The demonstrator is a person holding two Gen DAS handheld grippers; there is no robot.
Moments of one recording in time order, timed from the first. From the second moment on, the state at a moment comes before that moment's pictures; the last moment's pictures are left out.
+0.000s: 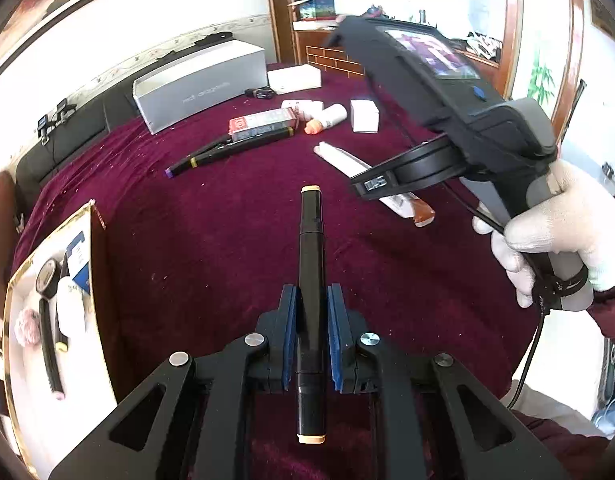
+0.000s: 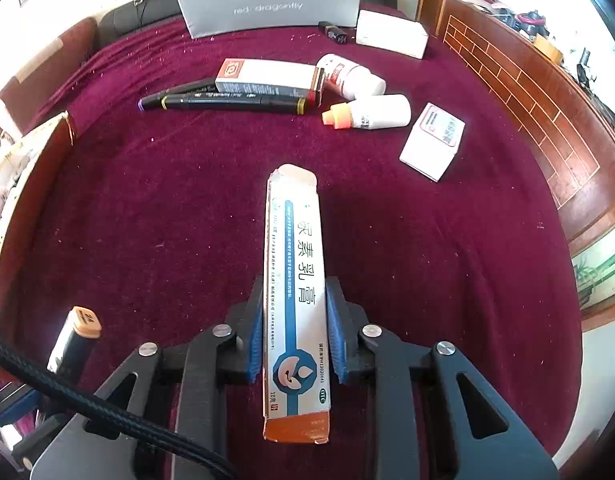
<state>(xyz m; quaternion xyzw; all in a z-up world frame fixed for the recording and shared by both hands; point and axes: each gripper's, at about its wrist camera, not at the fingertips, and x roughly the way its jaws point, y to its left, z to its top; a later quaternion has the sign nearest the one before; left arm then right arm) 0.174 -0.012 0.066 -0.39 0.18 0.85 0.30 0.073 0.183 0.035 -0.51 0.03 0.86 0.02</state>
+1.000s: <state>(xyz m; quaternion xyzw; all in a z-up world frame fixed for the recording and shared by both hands) 0.136 -0.181 0.096 -0.37 0.09 0.92 0.10 0.086 0.037 0.115 -0.46 0.05 0.87 -0.20</state>
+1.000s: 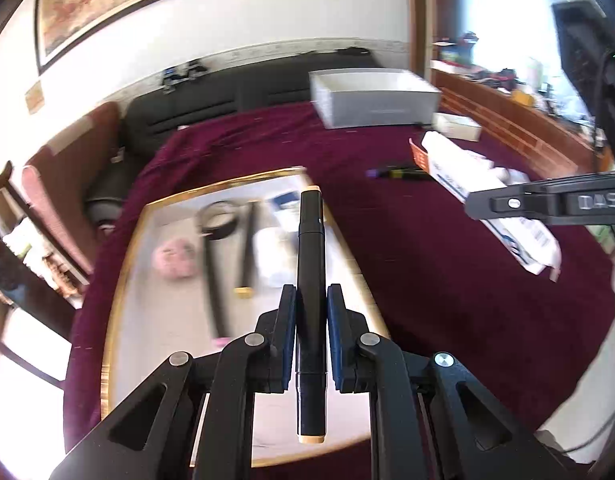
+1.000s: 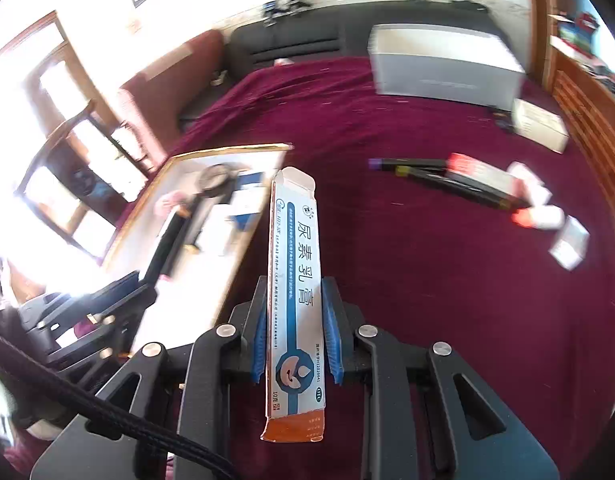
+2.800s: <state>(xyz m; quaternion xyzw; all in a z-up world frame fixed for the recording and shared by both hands) 0.066 -0.315 0.040 -0.43 0.03 0.90 -0.03 0.006 -0.168 0.011 -0.59 0.13 0.73 -0.31</state>
